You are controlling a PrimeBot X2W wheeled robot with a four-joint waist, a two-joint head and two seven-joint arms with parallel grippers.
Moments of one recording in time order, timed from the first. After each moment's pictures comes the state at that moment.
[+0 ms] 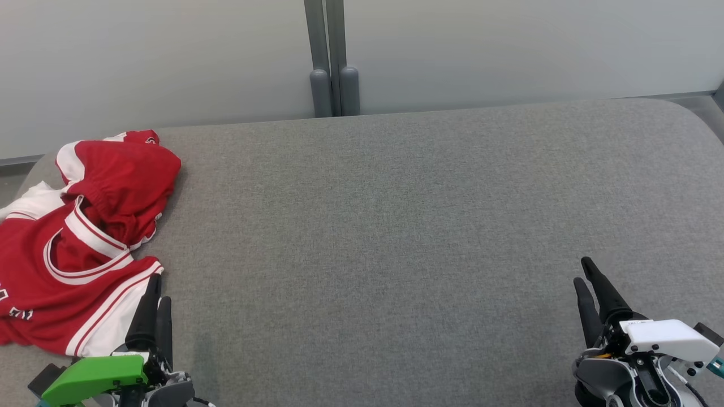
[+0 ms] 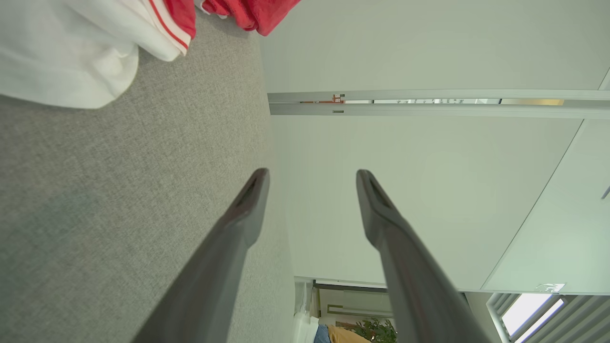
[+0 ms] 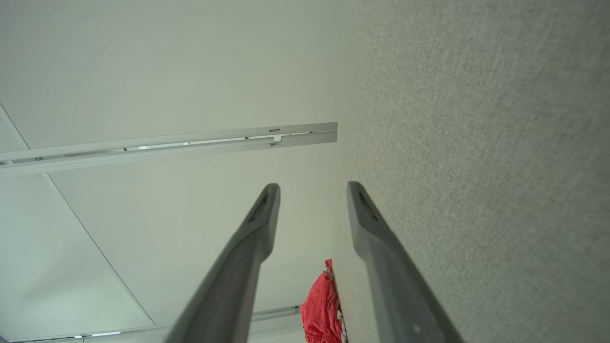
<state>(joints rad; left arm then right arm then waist) -0.06 0.04 0.11 0.29 -1.61 -0.13 0.11 -0.07 -0.04 -0.11 0.28 1.61 0.13 0.11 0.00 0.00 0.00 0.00</state>
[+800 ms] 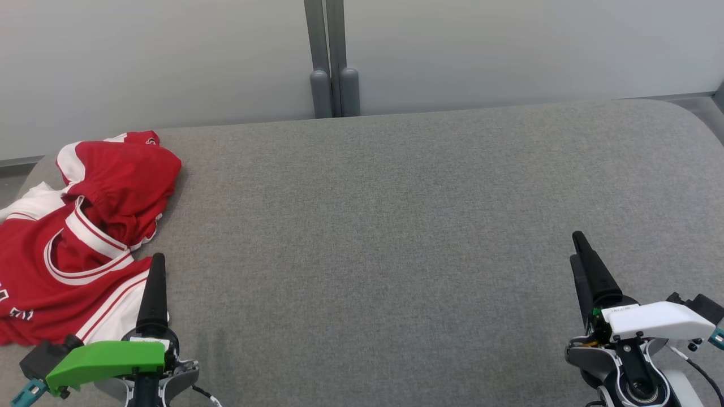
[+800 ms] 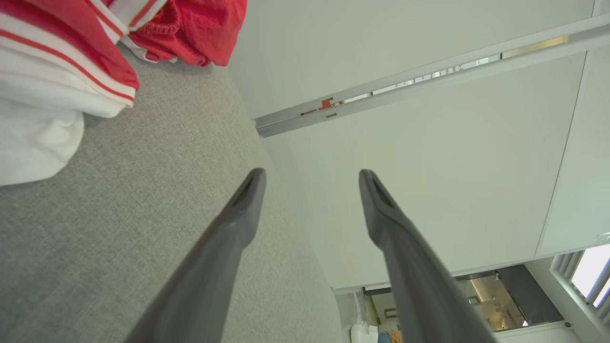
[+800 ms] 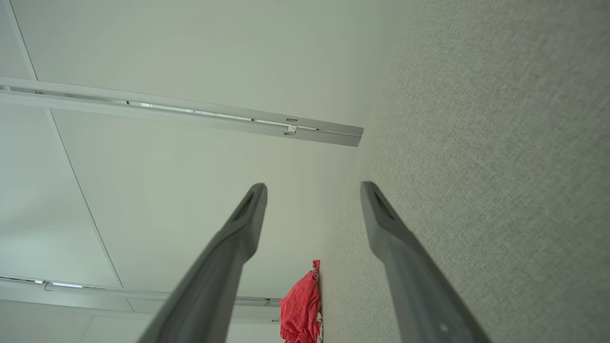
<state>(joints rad) -0.07 0.04 0.06 0.21 -1.38 -0.13 0.00 -0.07 -0.08 0.00 0.18 1.48 0.13 0.00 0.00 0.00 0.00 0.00</state>
